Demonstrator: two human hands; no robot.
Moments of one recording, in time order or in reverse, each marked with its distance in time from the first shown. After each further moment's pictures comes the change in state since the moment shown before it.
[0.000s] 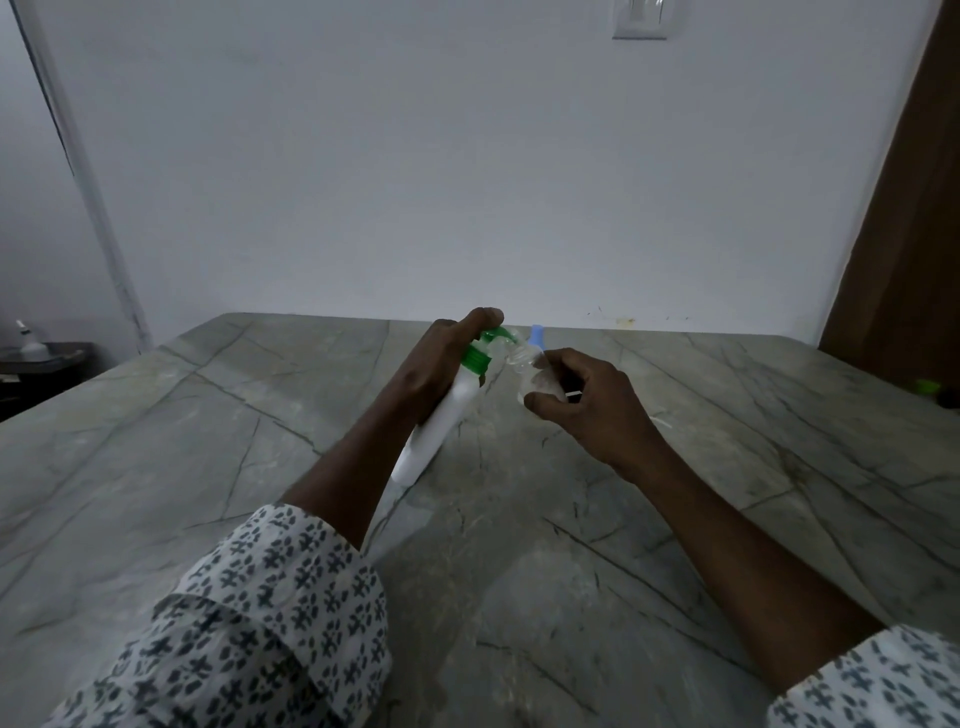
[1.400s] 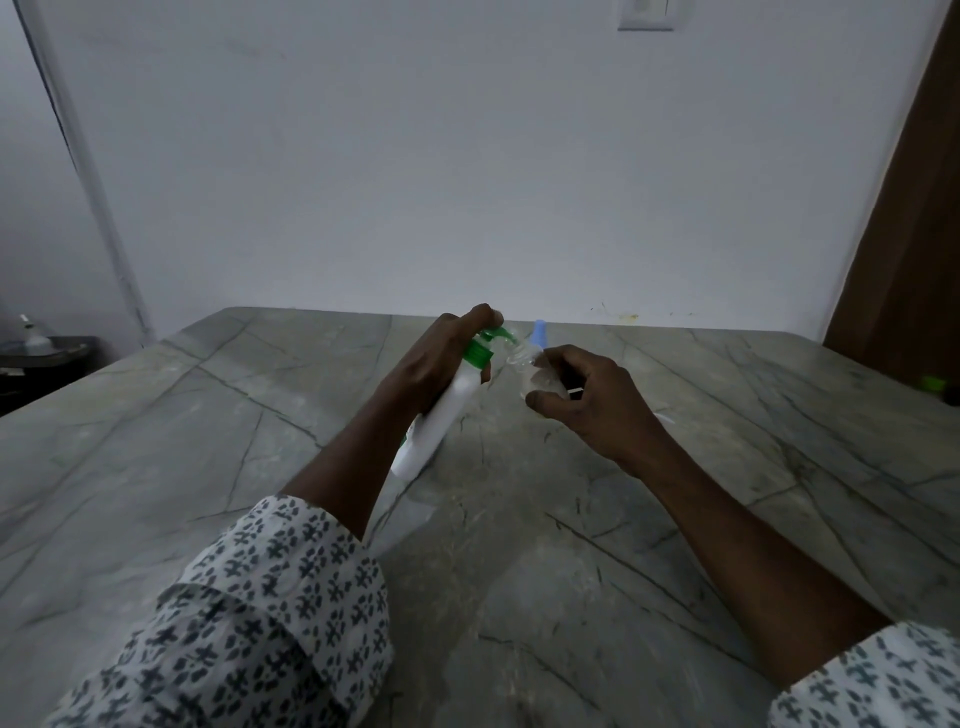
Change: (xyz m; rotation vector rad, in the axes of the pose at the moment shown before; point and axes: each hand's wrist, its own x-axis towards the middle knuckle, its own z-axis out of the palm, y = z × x) left_hand 0.003 0.000 -0.003 0.034 -0.056 -0.023; right_hand 0.002 0.003 -0.001 0.002 -0.040 -0.009
